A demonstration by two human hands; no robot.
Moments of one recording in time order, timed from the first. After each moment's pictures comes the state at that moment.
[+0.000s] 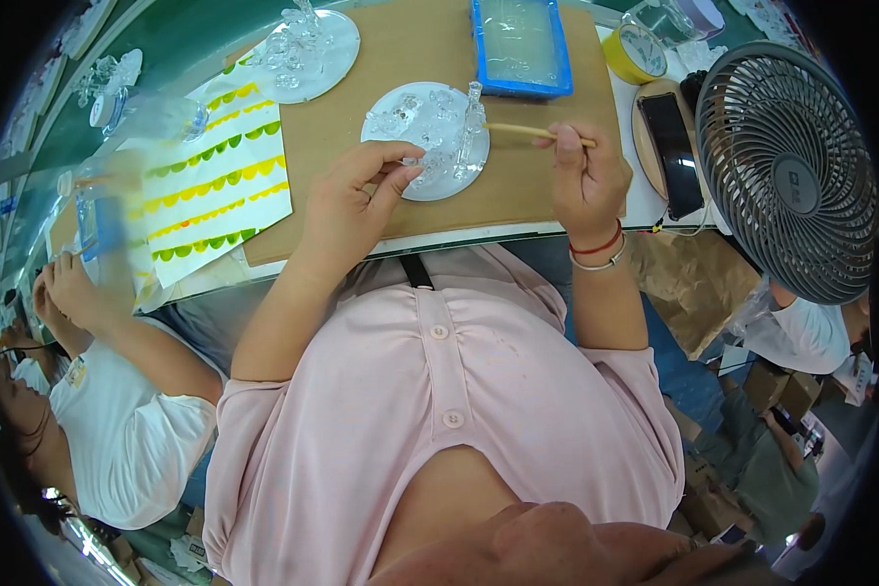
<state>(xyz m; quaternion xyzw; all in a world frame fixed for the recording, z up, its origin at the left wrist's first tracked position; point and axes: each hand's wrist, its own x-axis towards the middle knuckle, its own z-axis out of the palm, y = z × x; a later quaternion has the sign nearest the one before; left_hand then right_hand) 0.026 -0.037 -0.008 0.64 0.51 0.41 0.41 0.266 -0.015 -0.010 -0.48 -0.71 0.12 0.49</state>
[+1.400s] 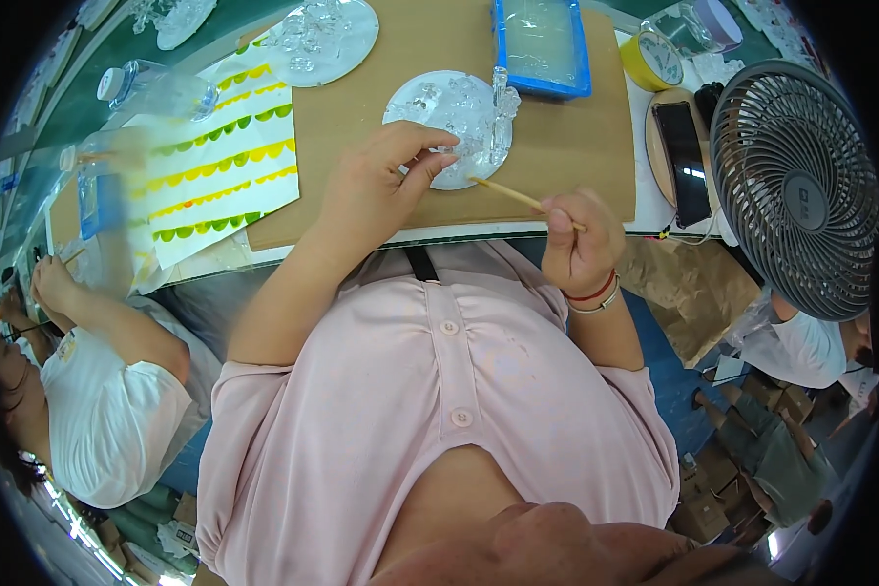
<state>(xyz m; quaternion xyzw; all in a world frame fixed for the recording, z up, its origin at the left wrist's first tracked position) 0.036 -0.029 -0.004 0.71 0.48 0.40 0.32 0.263 -0.061 -0.007 -0.39 -0.78 0.13 0.47</state>
